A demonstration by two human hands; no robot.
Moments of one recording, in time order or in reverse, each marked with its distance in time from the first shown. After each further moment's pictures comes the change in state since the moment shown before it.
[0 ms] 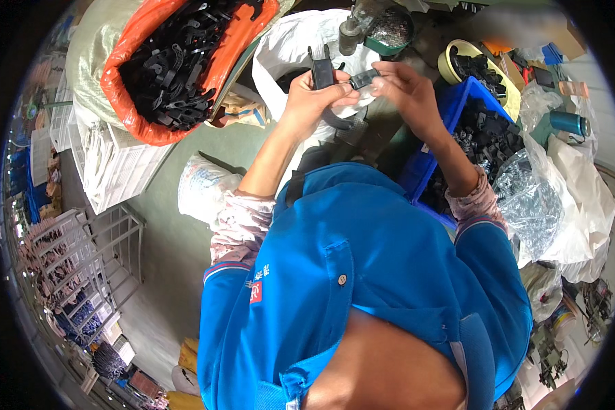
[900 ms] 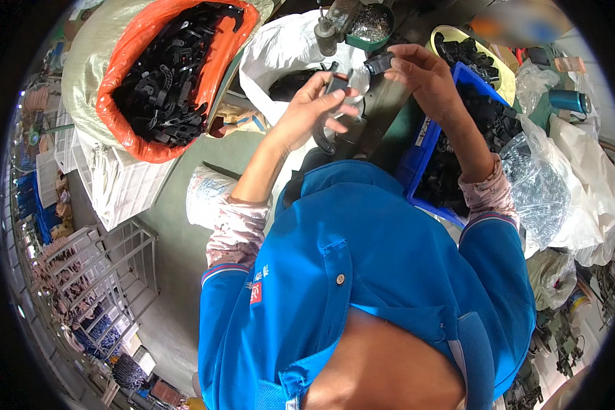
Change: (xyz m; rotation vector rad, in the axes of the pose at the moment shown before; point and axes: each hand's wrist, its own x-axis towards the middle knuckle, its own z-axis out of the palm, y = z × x) left_hand 0.001 -0.001 0.016 0.121 -0.228 -0.143; right_hand 0.008 -0.015 -0.065 0.321 0.002 0.076
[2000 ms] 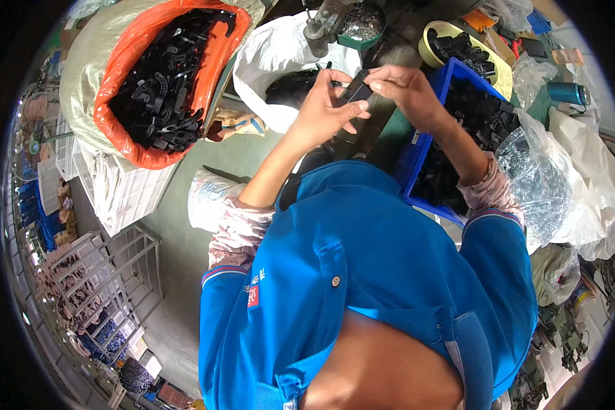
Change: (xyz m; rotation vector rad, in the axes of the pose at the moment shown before) left_hand 0.016 -0.008 0.035 0.309 0.064 0.069; right_hand -0.013 0.018 0.002 -0.333 -0.117 0.079
